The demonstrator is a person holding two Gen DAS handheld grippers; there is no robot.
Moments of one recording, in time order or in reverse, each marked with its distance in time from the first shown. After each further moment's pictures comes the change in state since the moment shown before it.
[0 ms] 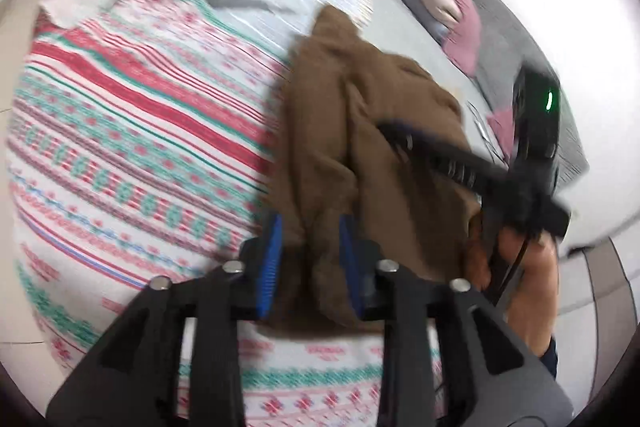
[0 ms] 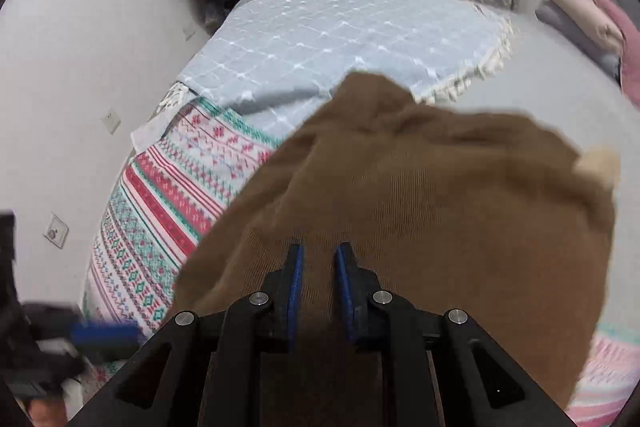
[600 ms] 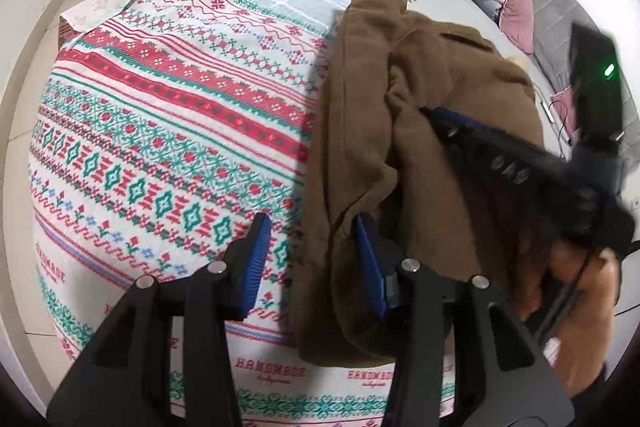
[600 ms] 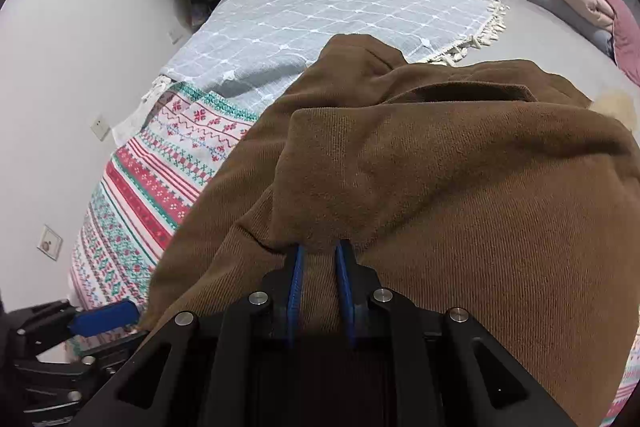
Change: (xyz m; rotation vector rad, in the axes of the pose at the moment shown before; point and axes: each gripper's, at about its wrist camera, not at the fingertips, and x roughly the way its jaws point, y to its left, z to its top) left arm 0.039 -0.011 -0.009 0.070 0.030 0.276; right arm 0.028 -0.001 -0.006 0.037 0.002 -0.010
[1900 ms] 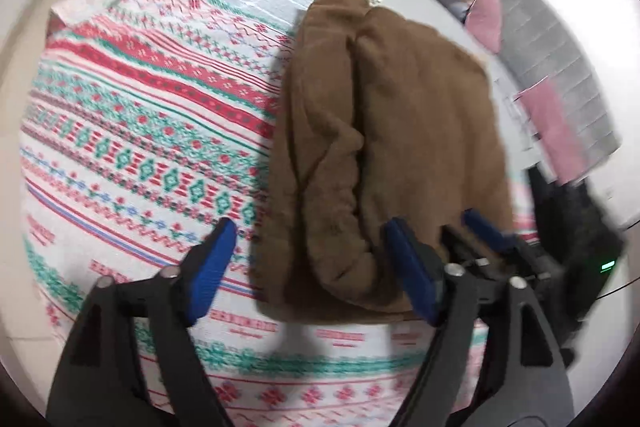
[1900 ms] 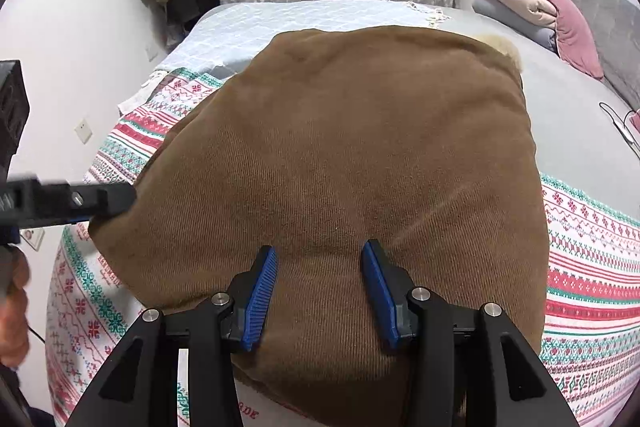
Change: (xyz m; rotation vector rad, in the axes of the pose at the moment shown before) left arm -0.018 -0.015 -0.023 0.028 -0.022 -0.107; right arm -0.078 -0.002 -0.119 0.039 -0.110 -0.149
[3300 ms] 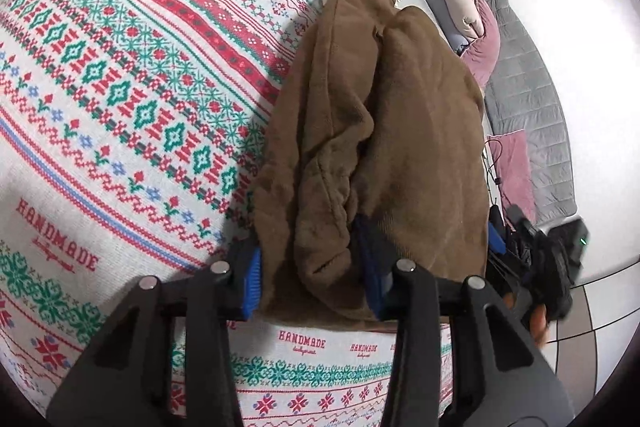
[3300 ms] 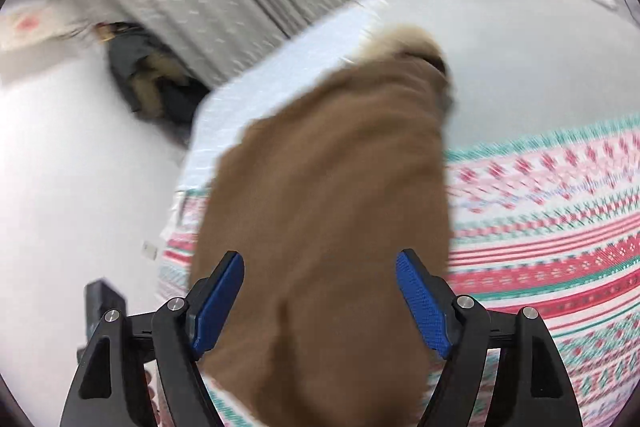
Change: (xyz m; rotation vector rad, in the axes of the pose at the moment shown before) left arm 0.023 0.040 -0.019 -0.276 0.054 -0.221; right arm -0.026 -0.155 0.018 0.474 -0.048 0.307
